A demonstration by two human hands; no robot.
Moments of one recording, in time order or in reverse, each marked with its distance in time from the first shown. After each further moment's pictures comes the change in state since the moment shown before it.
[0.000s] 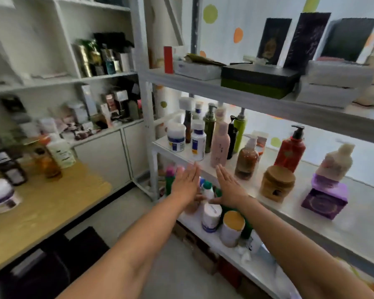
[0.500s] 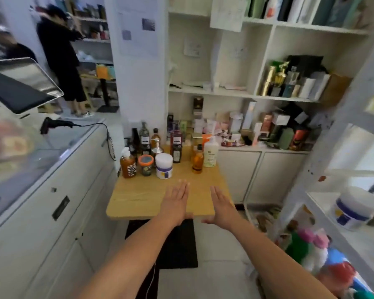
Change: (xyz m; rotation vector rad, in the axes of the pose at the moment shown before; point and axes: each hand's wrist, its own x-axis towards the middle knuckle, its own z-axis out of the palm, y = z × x) left_hand -0.210 -0.319 0.049 -0.074 -0.049 -0.856; right_hand 0.132 -0.367 0.151 -0.058 -0.318 -0.738
